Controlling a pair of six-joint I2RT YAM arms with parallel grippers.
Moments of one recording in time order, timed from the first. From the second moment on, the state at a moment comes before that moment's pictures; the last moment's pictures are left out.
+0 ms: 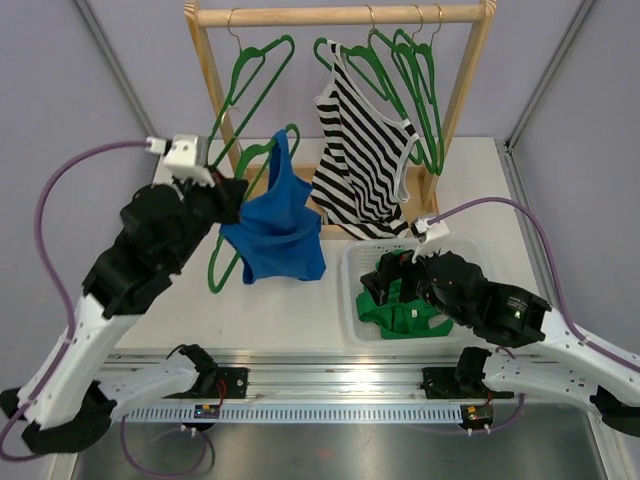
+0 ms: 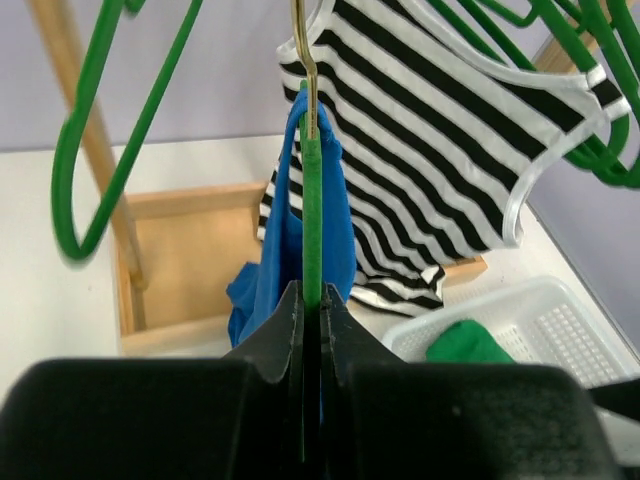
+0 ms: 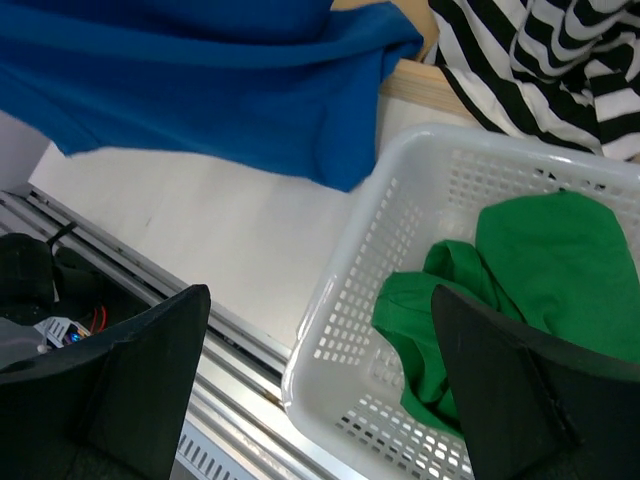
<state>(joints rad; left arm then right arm) -0.71 0.99 1.48 -0.61 -0.33 -0.28 1.10 0.76 0.96 -0.64 0.40 0.55</state>
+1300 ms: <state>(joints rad) -0.70 0.28 0.88 -0.72 -0.11 -0.47 1.05 1.54 1.36 -0.19 0.19 0.47</state>
